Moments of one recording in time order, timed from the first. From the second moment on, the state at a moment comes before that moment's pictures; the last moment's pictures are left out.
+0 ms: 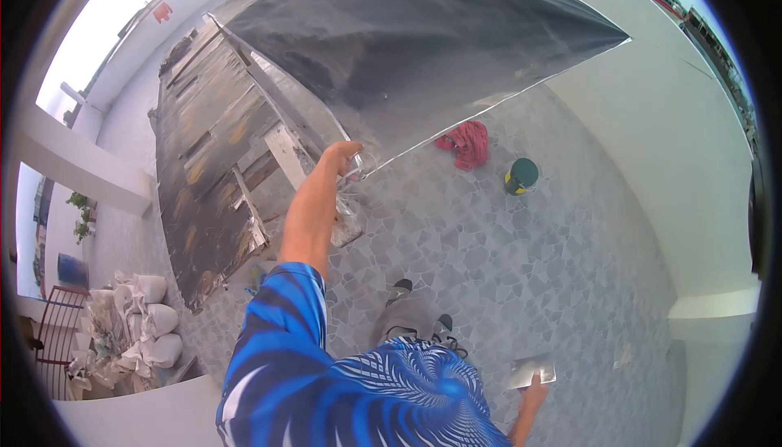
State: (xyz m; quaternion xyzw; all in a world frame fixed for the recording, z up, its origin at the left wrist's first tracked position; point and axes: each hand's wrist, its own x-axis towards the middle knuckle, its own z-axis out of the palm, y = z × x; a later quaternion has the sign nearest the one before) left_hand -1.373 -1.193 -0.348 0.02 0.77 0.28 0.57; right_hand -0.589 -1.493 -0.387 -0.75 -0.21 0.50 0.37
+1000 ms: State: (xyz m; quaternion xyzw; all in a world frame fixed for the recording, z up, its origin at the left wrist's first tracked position) left_hand -1.239 -1.327 -0.204 0.29 0.73 0.53 0.32; right_hand -0.735 -1.411 -0.364 -0.73 -0.47 0.45 0.21
